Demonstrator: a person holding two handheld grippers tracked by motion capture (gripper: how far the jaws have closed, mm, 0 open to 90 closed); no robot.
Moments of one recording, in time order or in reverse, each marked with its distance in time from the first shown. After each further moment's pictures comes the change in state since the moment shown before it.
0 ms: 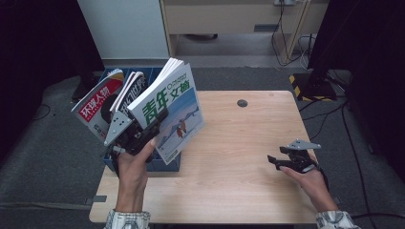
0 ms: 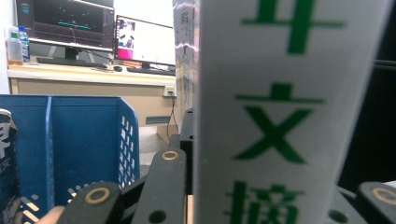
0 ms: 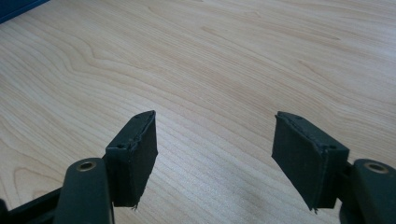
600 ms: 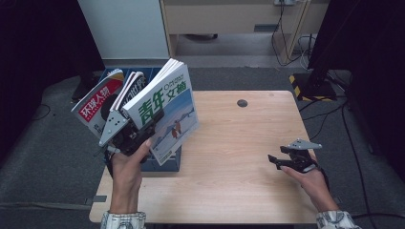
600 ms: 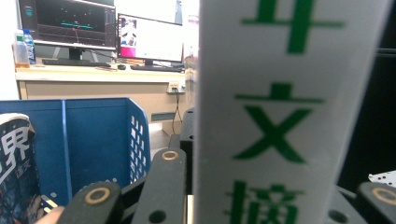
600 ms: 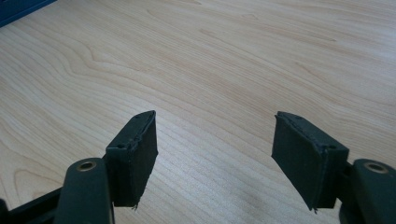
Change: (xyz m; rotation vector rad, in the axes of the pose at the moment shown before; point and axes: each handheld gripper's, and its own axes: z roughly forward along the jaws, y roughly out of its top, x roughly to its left) left arm 0.005 0.006 -0.009 0.024 0.013 0.027; right arm -0.001 0.001 -0.002 -0.009 -0.004 0.003
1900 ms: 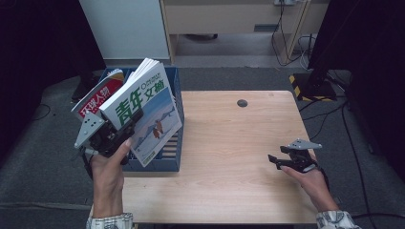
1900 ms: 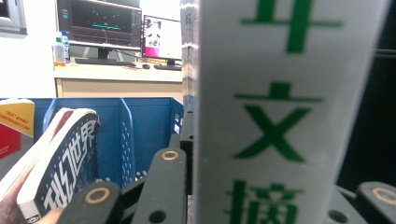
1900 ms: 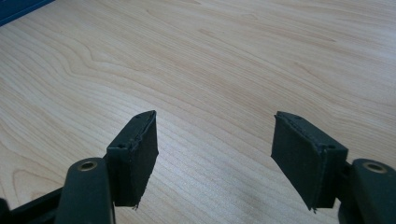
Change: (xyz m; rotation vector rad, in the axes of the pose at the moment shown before) left arm 0.030 0.011 -0.033 0.001 0.090 -0.007; right arm 0.000 0.000 0.000 0.001 -0.002 0.000
